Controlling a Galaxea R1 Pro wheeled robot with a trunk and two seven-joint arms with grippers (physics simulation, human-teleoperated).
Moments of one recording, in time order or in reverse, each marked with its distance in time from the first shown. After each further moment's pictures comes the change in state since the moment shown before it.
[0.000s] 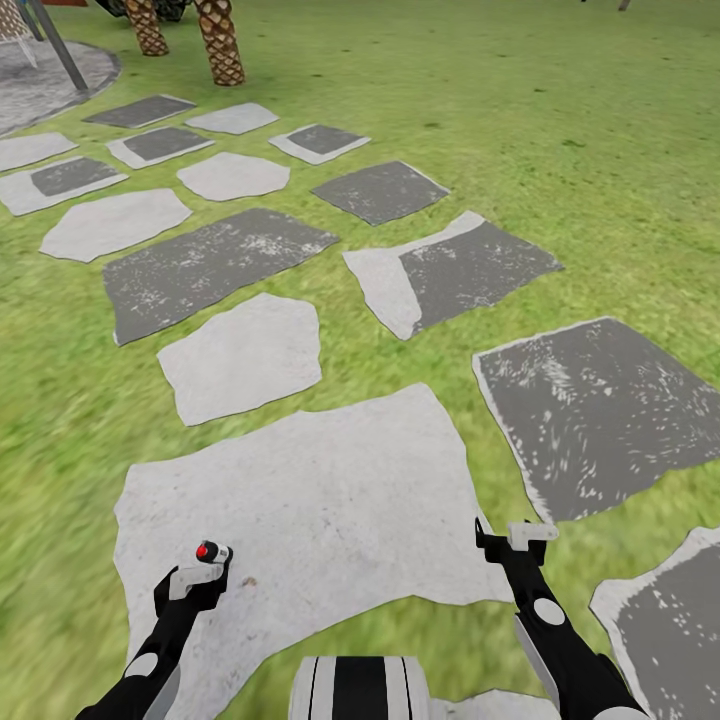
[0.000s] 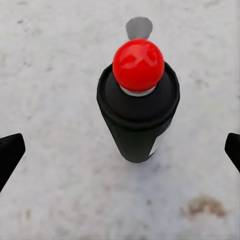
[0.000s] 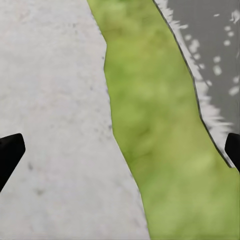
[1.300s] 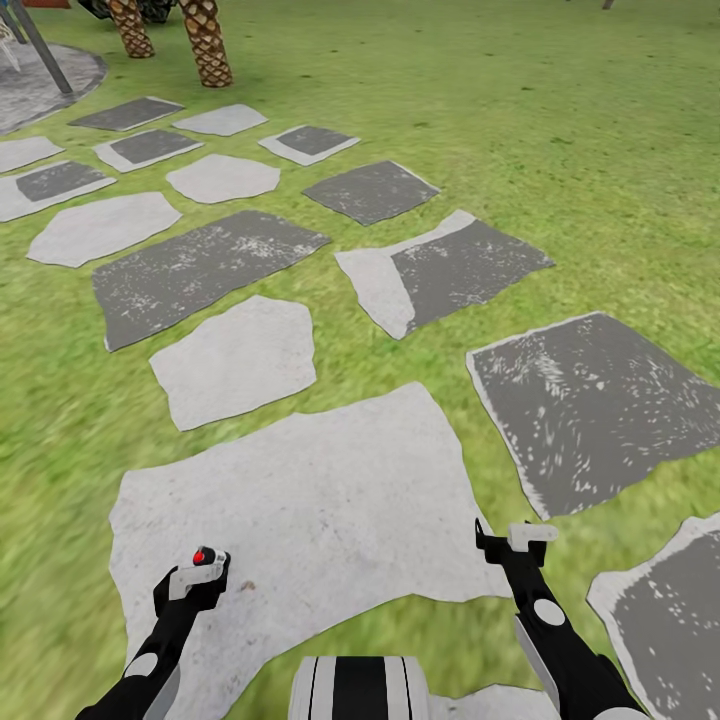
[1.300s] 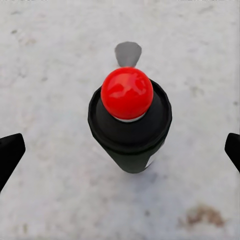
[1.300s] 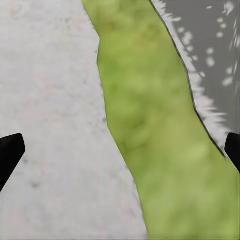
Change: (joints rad) left arm 0.000 0.000 0.001 0.000 0.000 -0.002 0.002; right arm 0.001 0.000 0.000 0.004 0.000 0.000 0.000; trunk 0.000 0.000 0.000
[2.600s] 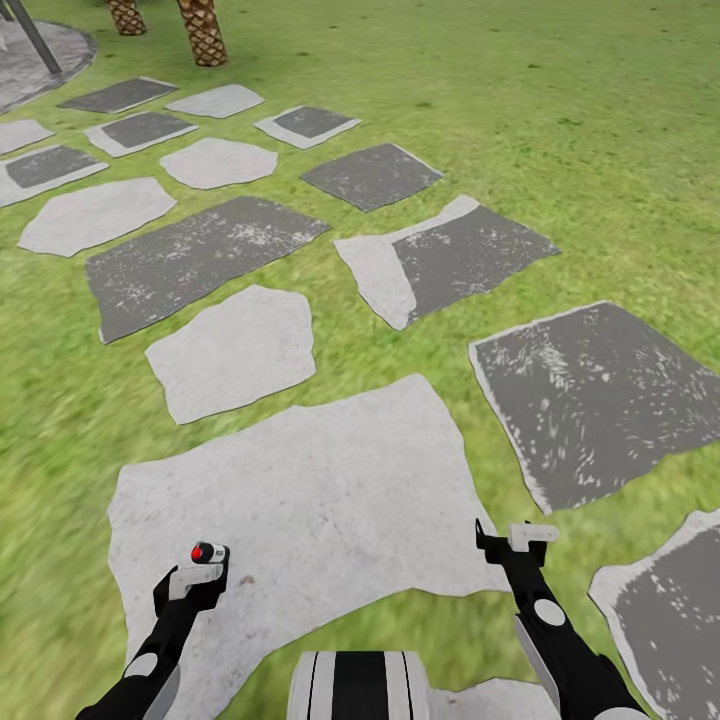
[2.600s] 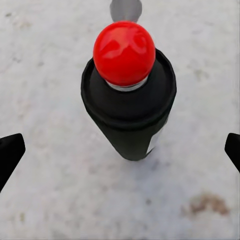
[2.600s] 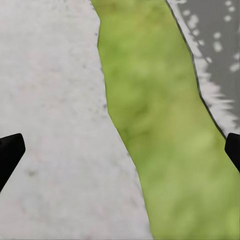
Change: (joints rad) left arm 0.000 0.000 0.000 0.000 -0.002 -0.002 0.000; right arm 0.000 -0.001 0.000 0.000 0.000 0.000 0.000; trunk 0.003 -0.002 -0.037
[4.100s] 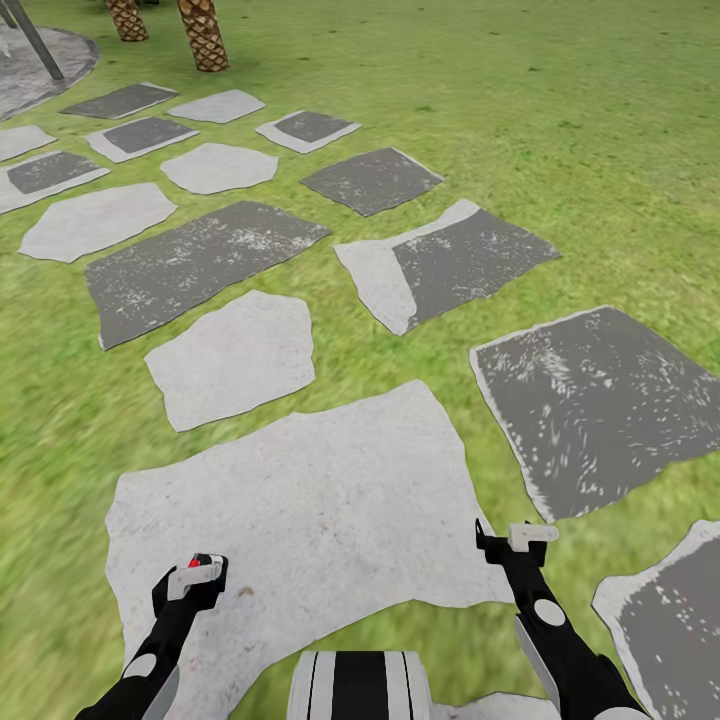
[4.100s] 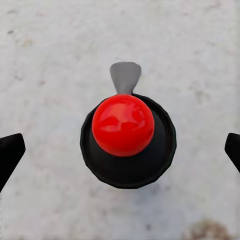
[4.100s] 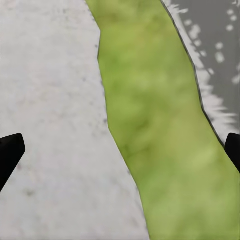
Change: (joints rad) left arm 0.001 0.001 0.003 0.000 0.006 -0.006 0.001; right arm -0.001 0.000 0.000 0.002 0.001 0.000 0.000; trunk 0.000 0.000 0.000
